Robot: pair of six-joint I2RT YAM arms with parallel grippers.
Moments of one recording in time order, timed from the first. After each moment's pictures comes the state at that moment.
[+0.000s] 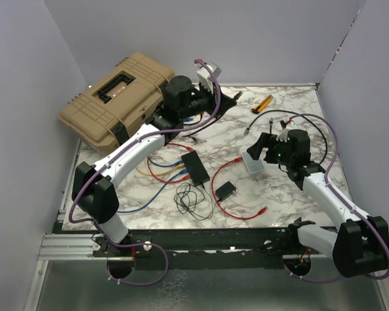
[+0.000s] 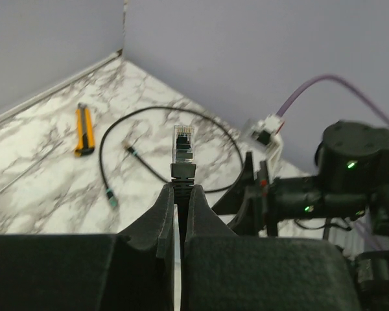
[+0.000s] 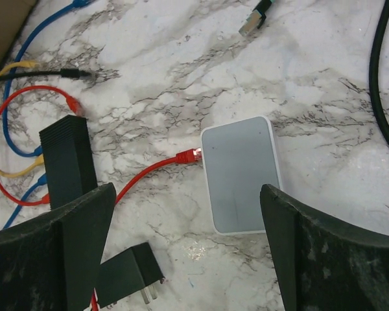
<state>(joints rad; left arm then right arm) -0.64 1.67 1.56 0.15 0.46 -0.34 0.16 1.11 0.62 -0.05 -0.22 0.37</state>
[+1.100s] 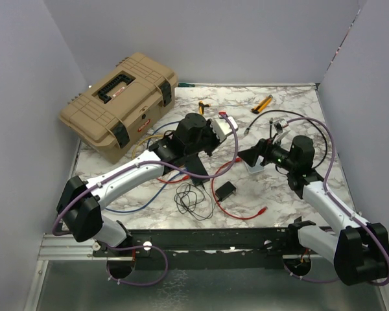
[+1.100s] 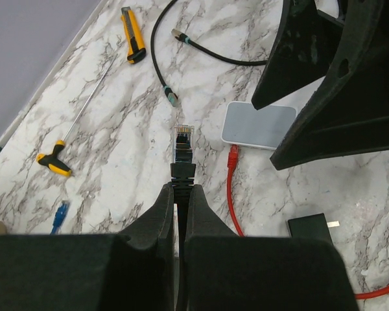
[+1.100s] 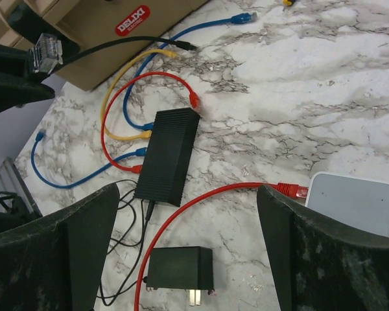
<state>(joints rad) -0.85 1.46 1.20 -0.08 0.12 0.29 0.16 1.05 0.51 0.28 -0.62 0.37</state>
